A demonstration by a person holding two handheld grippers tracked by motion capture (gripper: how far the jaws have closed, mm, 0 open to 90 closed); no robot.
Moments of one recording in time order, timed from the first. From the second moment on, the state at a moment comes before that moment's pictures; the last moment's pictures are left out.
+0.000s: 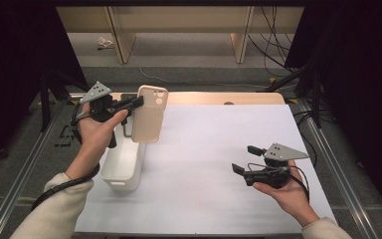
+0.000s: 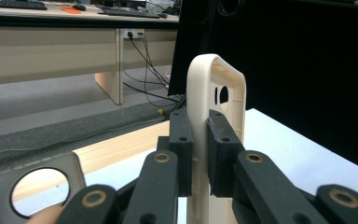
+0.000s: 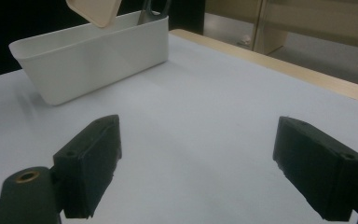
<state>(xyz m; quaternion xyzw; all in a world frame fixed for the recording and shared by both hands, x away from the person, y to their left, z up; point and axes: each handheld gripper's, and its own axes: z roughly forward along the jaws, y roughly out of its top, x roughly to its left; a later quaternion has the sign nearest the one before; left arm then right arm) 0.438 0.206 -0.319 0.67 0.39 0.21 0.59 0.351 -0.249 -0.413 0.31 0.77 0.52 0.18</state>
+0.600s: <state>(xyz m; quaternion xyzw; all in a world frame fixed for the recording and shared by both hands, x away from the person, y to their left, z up) 0.452 0.231 -0.315 0.66 0.41 0.23 0.59 0.352 -0.250 -0.413 0.31 0.77 0.52 0.18</state>
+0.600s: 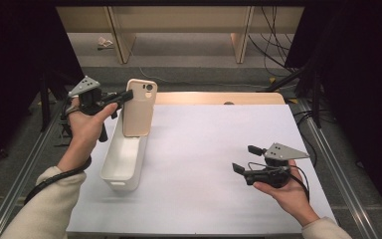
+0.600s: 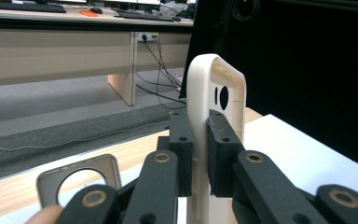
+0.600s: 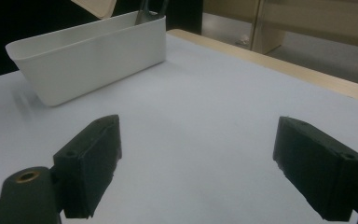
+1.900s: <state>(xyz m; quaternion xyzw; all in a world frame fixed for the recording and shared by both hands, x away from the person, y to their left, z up) 0.490 0.264 -0.330 0.64 0.45 0.23 0.57 0.353 -0.250 -0.415 0.32 0.77 0.52 0.18</state>
